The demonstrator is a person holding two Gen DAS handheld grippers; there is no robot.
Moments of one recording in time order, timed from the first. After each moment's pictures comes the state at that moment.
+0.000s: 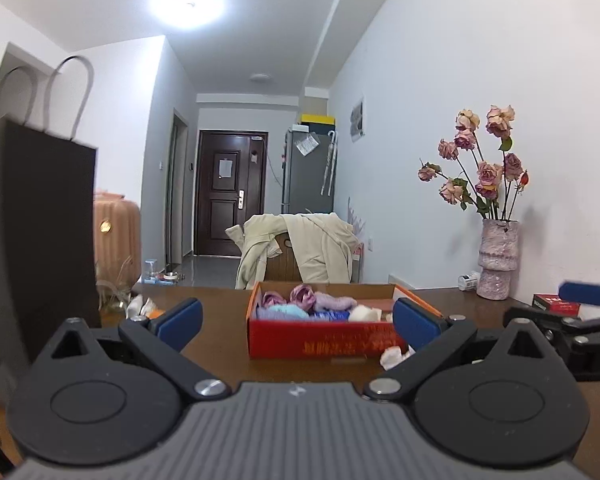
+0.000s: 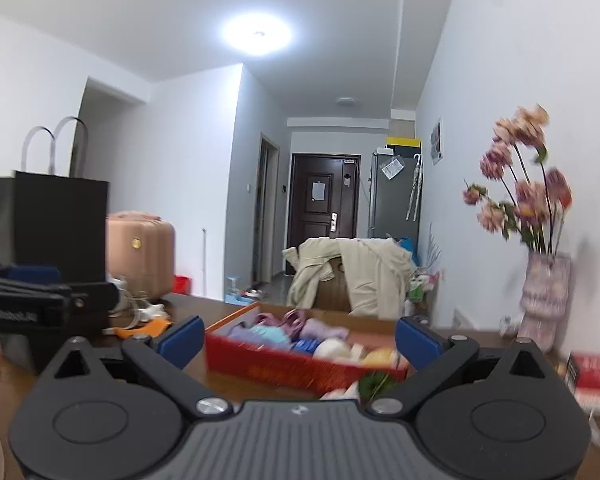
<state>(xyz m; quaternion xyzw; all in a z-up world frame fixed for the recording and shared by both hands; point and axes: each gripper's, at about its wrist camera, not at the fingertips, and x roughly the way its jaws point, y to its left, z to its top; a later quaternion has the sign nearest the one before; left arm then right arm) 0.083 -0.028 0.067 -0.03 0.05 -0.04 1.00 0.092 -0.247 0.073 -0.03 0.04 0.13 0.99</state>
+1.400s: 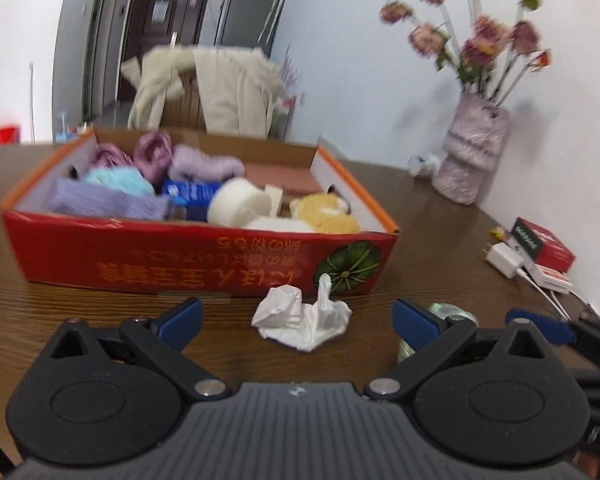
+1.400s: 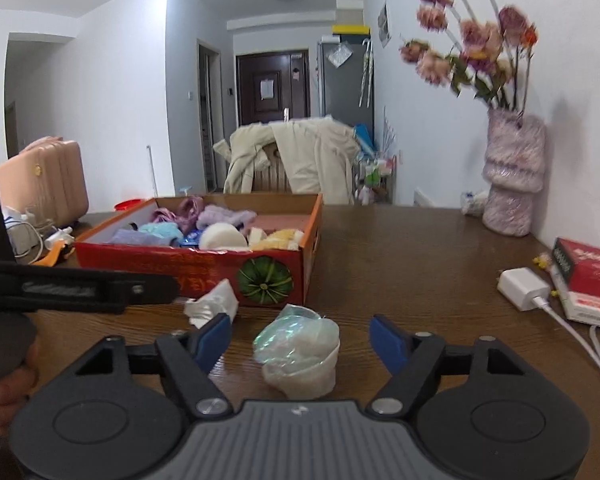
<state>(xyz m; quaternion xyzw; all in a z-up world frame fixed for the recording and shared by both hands) 0.355 -0.156 0.001 -0.07 0.29 -0.15 0.94 0.274 -0.348 0.011 0.00 0.22 0.07 0.97</state>
